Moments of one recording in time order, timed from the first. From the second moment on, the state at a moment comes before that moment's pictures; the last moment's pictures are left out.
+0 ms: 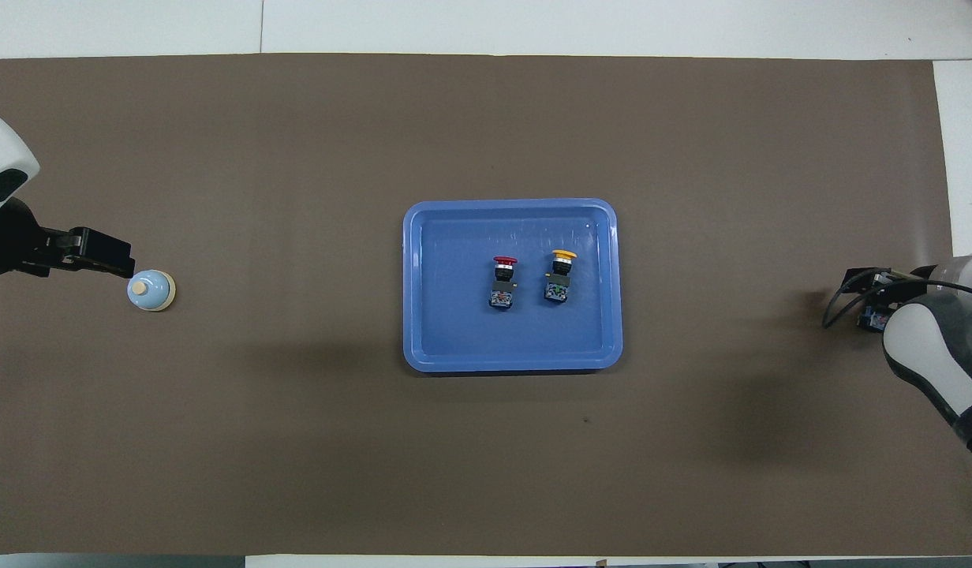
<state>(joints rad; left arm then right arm) -0.03 -0.02 -0.03 -1.71 0.00 1.61 0.04 -0.38 0.15 0.01 -2.27 -0.01 2.50 0.04</state>
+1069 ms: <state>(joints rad) -0.03 -0.02 -0.03 -1.71 0.00 1.61 0.04 -0.37 0.15 0.04 -2.22 -0.01 2.37 0.01</state>
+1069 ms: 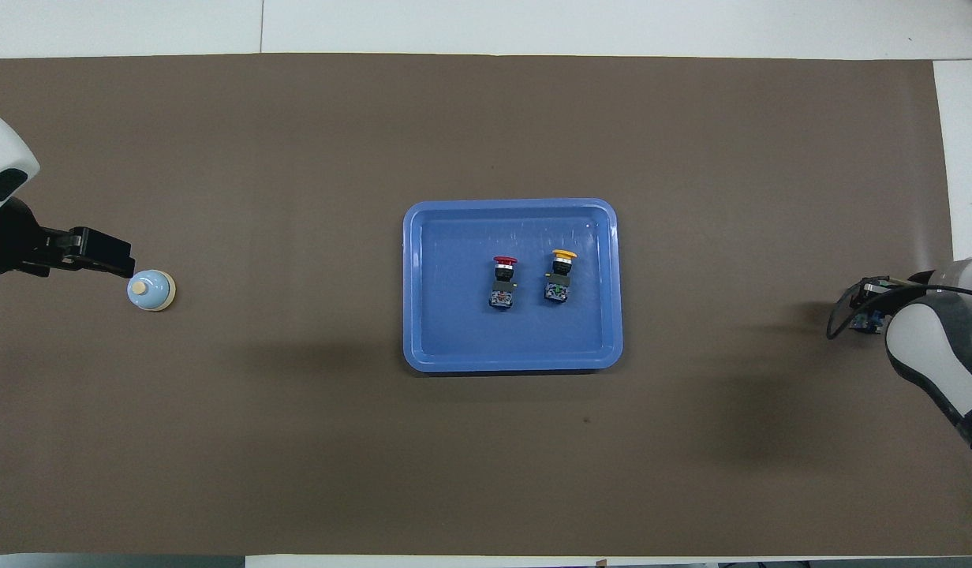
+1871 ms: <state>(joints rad) -0.03 -0.02 -0.03 -1.71 0.00 1.61 0.04 0.37 0.21 0.06 -1.82 -0.01 2.05 0.85</state>
